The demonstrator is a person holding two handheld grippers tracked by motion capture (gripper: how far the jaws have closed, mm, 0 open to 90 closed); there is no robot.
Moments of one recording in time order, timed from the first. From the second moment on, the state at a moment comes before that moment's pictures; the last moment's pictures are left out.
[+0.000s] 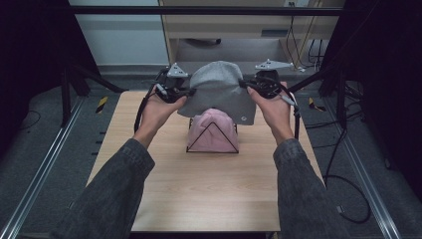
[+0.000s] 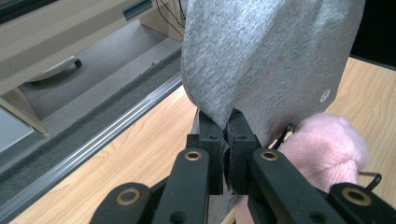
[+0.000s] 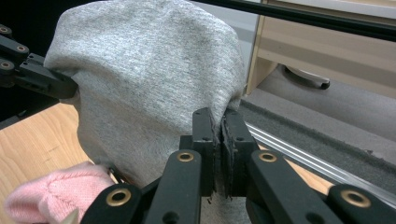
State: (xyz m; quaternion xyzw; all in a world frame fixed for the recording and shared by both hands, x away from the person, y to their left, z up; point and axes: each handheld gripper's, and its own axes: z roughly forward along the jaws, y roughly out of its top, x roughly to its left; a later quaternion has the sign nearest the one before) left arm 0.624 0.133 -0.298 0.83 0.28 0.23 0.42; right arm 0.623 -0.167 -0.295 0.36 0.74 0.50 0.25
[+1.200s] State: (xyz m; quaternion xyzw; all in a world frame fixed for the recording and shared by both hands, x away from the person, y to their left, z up) left arm 0.604 0.147 -0.371 0.84 0.31 0.20 0.40; right arm 0.607 -0.151 -0.360 0.37 0.78 0.45 0.22
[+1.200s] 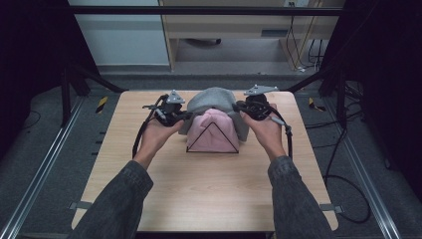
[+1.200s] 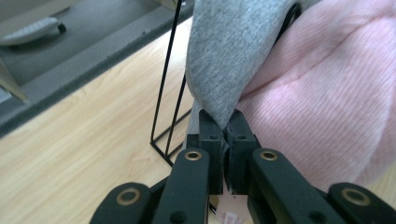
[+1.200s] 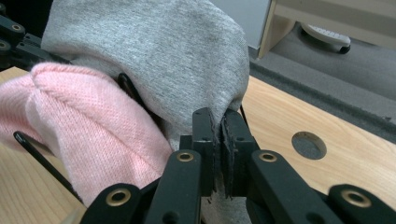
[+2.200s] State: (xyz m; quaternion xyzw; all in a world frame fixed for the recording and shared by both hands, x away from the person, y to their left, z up) left arm 0.605 0.151 -0.389 0.83 0.34 0.18 0.39; right arm 0.600 -0.158 -0.369 0.38 0.78 0.44 0.22
